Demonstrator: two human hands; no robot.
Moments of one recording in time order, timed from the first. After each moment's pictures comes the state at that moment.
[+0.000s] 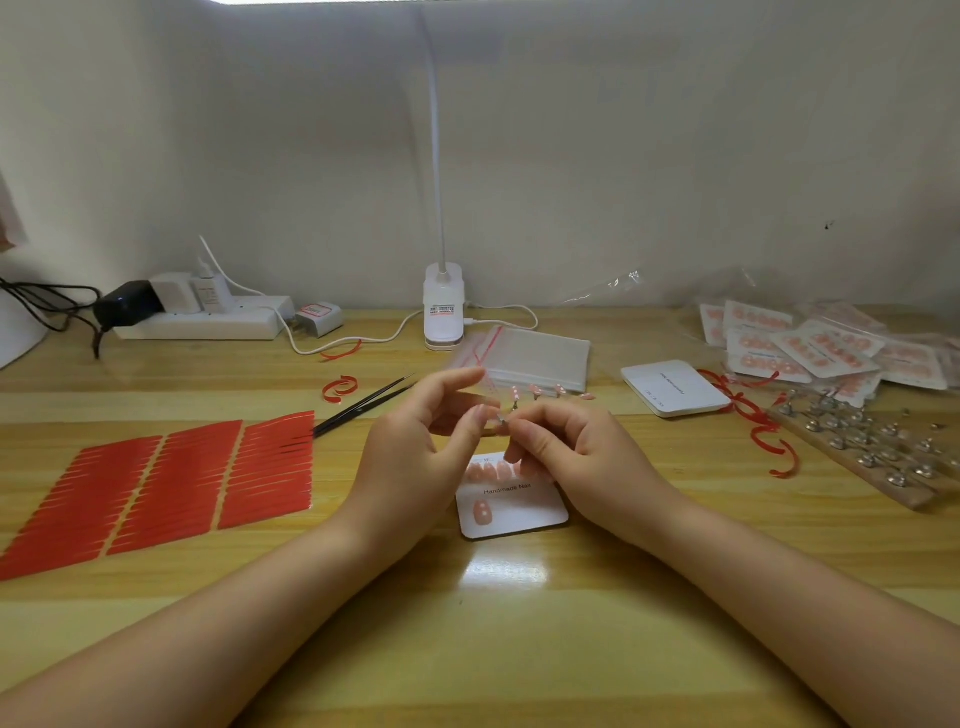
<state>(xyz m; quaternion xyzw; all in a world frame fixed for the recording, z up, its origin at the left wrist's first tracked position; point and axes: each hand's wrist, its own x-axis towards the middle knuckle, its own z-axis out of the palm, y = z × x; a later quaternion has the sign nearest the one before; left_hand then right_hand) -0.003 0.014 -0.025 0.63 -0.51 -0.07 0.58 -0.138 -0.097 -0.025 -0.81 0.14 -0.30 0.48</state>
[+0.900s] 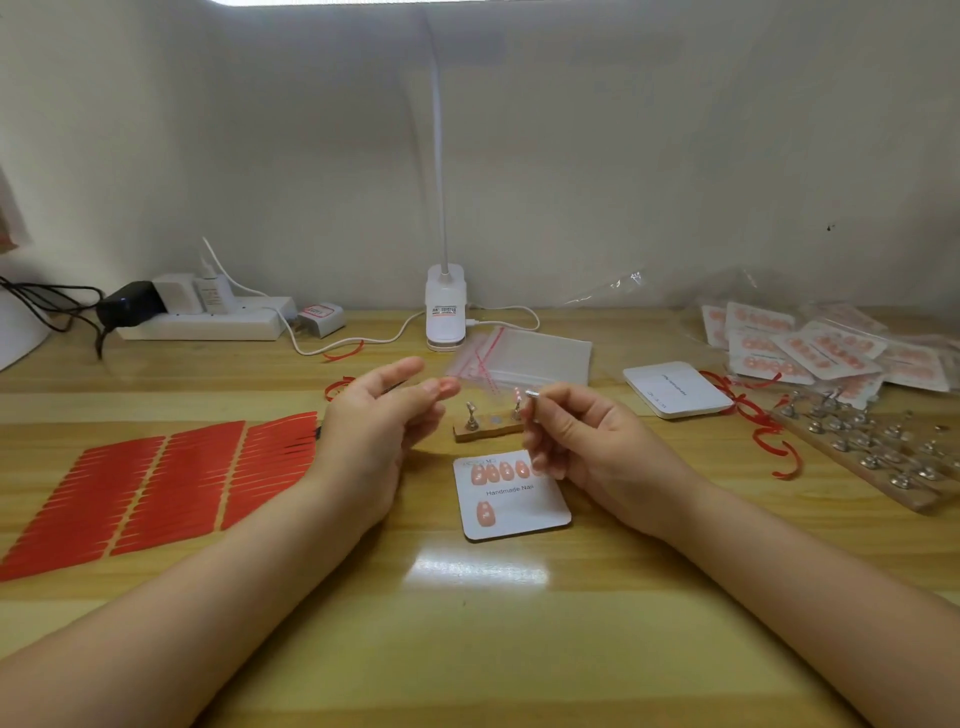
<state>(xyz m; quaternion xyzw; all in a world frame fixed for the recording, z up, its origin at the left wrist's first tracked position) 0.022 0.010 -0.011 0.53 -0.24 -0.33 0.74 -0.140 -0.111 -0.025 -0.63 0.11 -0.24 0.73</state>
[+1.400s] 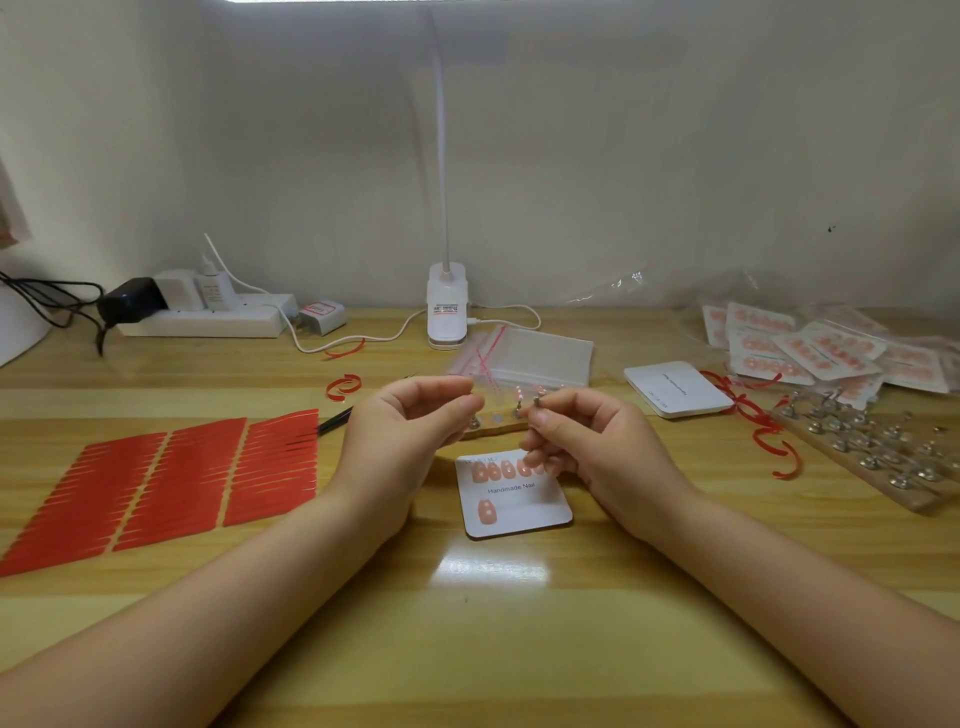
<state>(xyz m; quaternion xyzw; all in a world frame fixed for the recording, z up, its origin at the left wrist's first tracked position) 0.009 0.010 -0.017 0.58 -0.33 -0.27 0.69 -0.139 -0.104 -0.028 -0.66 0.20 -0.31 0.65</state>
